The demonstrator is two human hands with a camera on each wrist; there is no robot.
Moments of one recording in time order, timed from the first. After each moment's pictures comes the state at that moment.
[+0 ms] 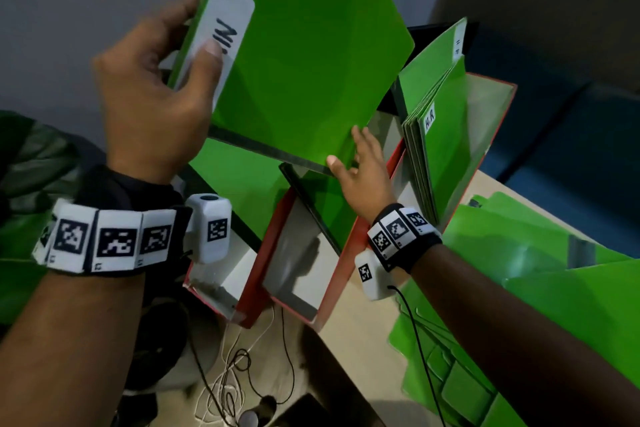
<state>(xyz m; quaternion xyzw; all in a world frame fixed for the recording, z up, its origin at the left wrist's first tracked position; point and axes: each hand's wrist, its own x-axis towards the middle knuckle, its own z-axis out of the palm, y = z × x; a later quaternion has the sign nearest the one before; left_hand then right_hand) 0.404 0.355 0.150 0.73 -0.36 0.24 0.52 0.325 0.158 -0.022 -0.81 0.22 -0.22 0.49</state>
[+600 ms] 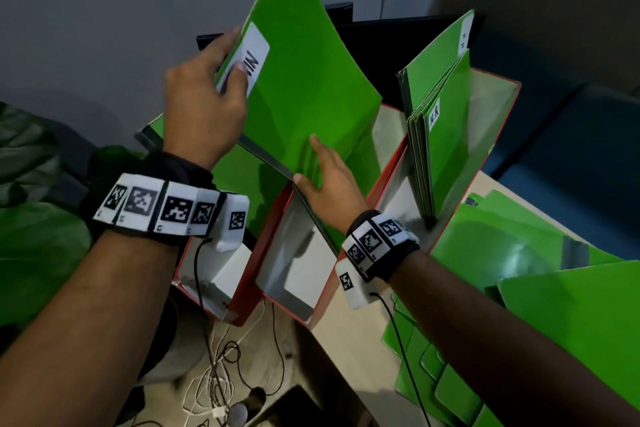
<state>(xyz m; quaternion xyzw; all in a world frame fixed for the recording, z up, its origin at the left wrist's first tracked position) 0.433 0.325 0.109 0.82 -0.33 0.17 0.44 0.334 0.196 -0.017 -0.87 0.16 -0.12 0.46</state>
